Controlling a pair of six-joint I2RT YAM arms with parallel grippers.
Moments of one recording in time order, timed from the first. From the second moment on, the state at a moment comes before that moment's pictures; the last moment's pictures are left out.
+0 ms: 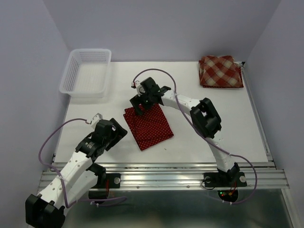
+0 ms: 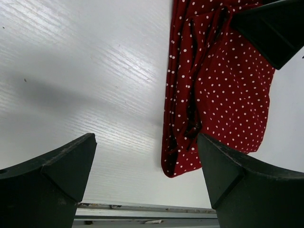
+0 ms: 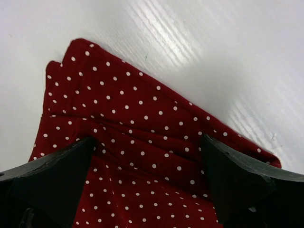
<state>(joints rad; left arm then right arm) -0.44 0.67 0.46 -0.61 -0.18 -1.04 0.74 2.31 1.90 -0.44 -0.24 0.00</state>
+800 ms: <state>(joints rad) -0.44 0.81 0.47 -0.55 -0.16 -1.03 0.40 1.71 0.99 -0.21 -0.07 0.65</state>
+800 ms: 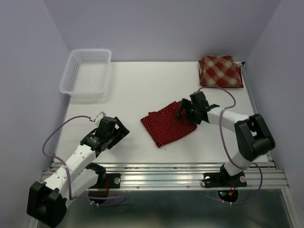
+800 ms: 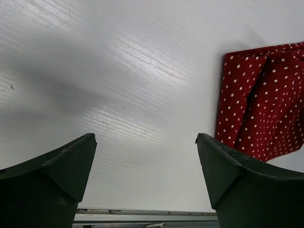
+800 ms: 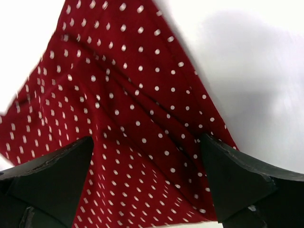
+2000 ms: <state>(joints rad) -0.44 0.84 0.48 -0.49 -0.13 -0.99 0.46 1.45 0.74 -0.29 0.07 0.37</state>
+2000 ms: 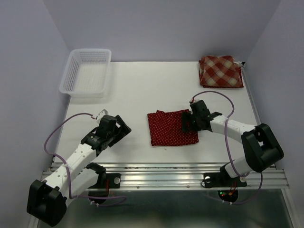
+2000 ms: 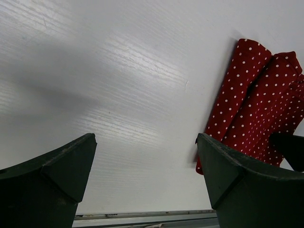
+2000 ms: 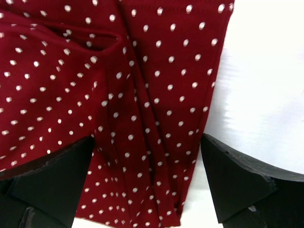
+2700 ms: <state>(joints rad) -0.44 0.82 0.48 -0.49 -0.16 -0.99 0.55 1.60 0.85 -0.25 0.17 0.42</state>
